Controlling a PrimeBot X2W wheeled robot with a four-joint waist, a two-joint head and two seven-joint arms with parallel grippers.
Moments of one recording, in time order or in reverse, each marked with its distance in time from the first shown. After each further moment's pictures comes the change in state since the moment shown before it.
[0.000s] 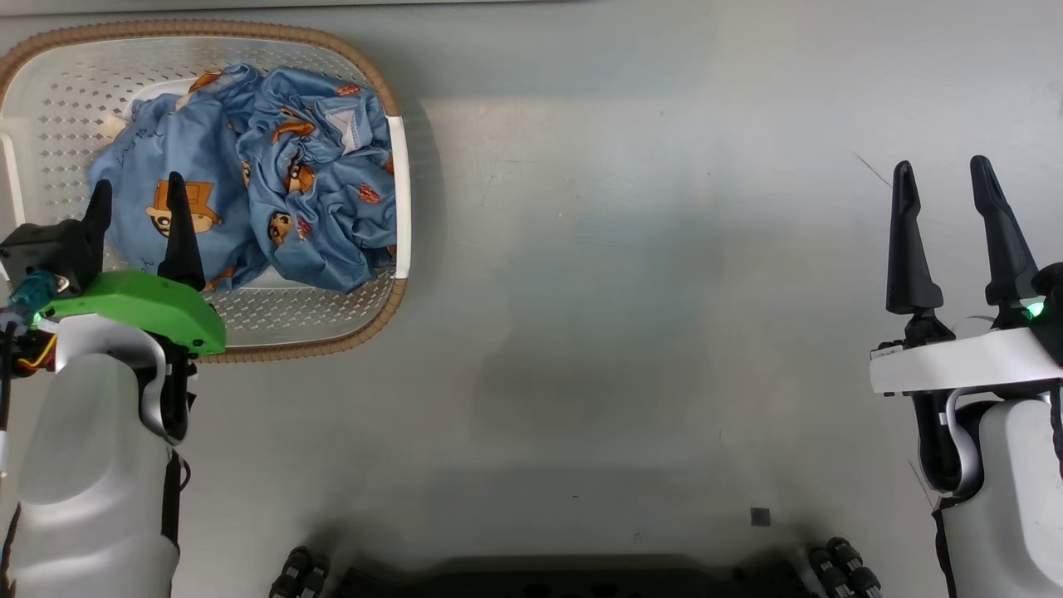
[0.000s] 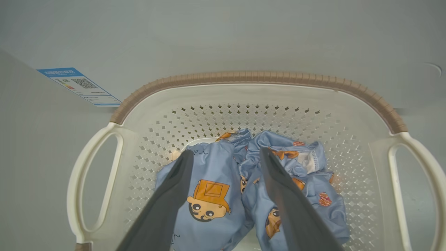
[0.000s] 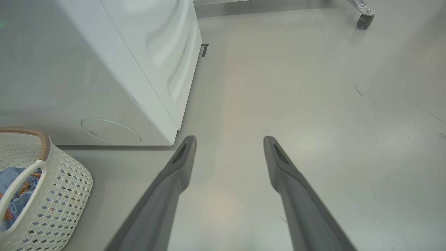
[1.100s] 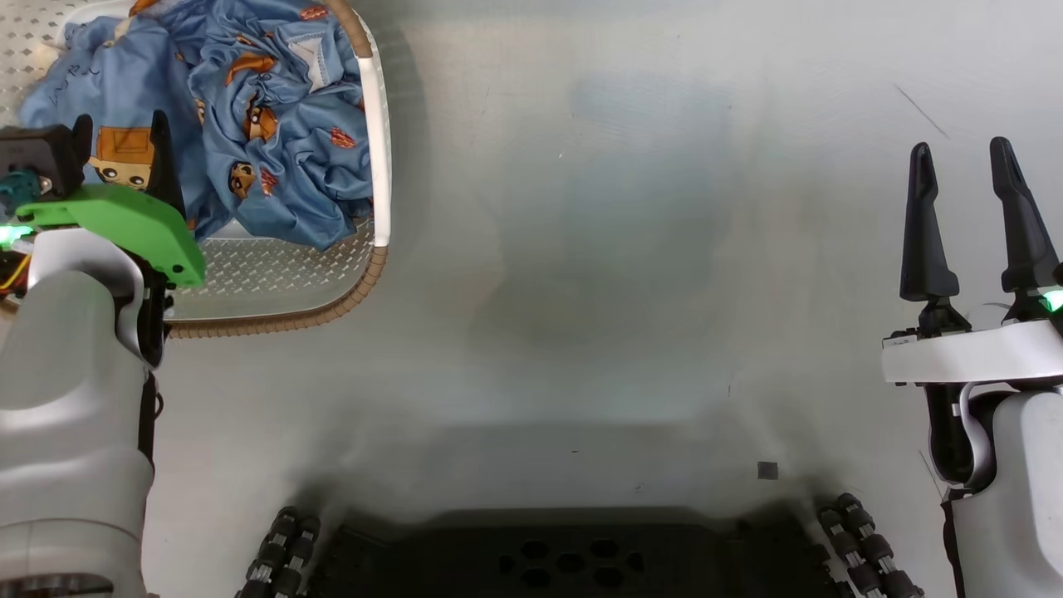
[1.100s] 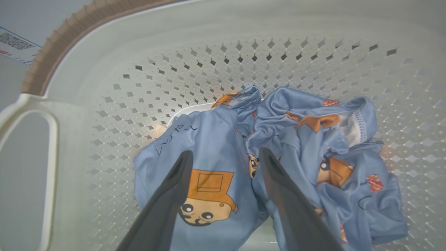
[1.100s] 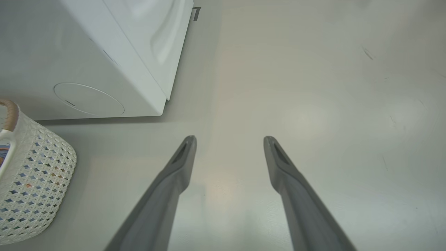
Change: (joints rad) left arm -0.241 0.035 -0.040 0.262 0.053 0.014 0.037; right arm -0.008 0.002 -0.017 -0.035 0.000 0.000 0.000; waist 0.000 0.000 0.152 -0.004
